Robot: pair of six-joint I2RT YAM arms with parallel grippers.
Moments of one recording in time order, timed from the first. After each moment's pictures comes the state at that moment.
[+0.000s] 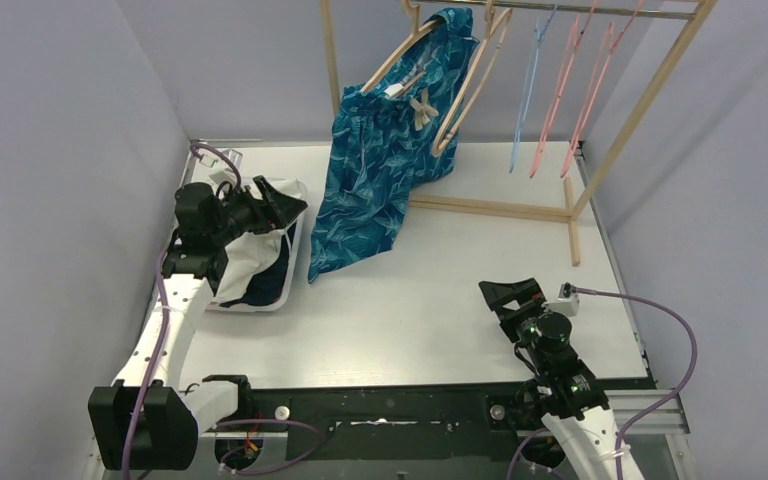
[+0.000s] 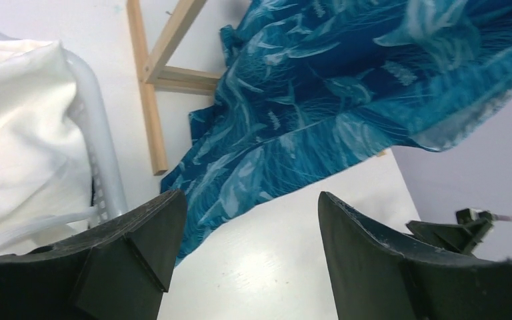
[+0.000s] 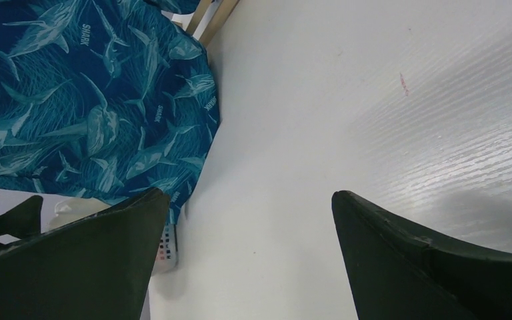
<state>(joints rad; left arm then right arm) -0.02 1.11 0.87 -0.05 0.55 -0.54 0.33 0.09 0.14 -0.40 0.11 1.16</state>
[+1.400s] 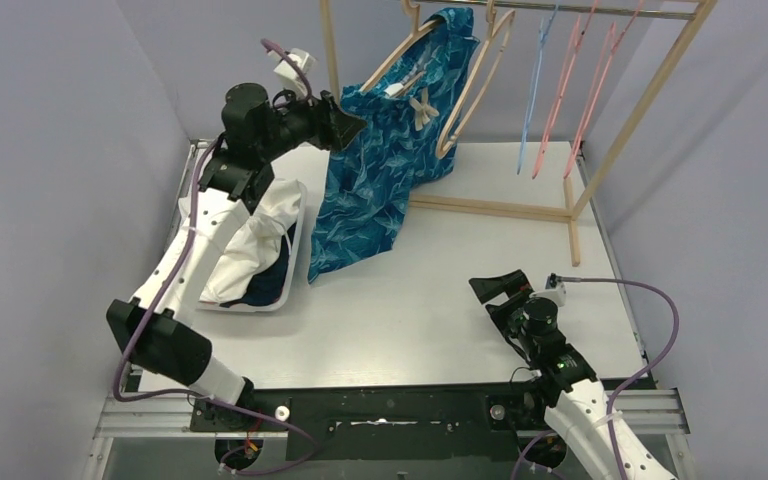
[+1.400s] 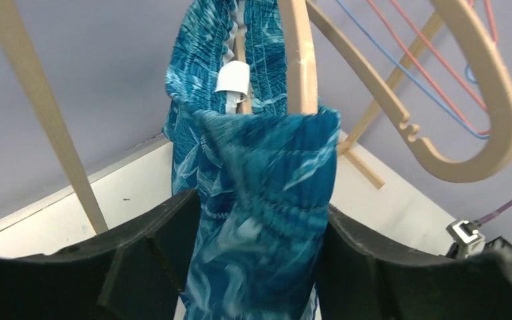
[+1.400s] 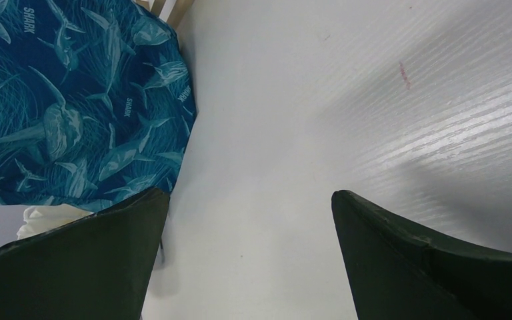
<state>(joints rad) -0.34 1.50 1.61 -0.09 0.46 -0.28 0.33 0.42 0.12 -0.15 0.08 1.16</state>
